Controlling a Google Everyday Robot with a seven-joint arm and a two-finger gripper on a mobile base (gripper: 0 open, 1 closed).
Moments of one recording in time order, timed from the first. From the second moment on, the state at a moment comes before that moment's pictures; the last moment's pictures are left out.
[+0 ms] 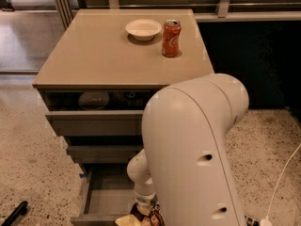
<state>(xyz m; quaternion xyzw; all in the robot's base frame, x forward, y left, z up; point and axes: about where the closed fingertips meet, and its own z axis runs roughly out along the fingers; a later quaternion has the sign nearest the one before) 0.393 0.013 0.377 0.56 -0.82 -0.08 0.10</state>
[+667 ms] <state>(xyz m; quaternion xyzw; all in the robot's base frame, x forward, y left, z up) 0.401 0.007 0.398 0.59 -0.81 -0.01 0.01</state>
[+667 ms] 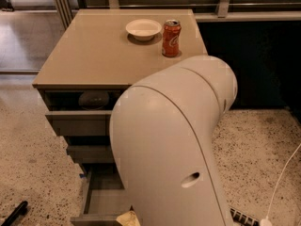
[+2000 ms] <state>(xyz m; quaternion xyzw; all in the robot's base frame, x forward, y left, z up) 0.435 0.025 0.355 0.59 -0.81 -0.02 0.04</state>
